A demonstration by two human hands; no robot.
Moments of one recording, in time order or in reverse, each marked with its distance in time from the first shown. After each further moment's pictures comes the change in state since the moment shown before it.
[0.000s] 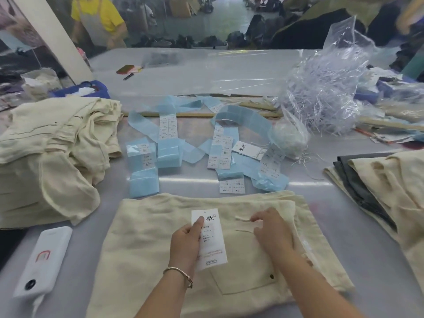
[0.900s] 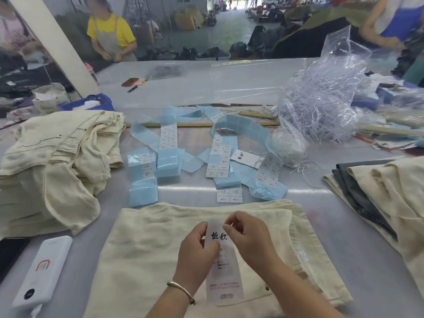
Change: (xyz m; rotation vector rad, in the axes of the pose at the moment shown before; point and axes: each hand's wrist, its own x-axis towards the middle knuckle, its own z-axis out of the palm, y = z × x) left_hand -0.040 0.020 0.020 0.364 -0.212 0.376; right_hand -0.029 -0.048 -0.022 0.430 0.026 -0.370
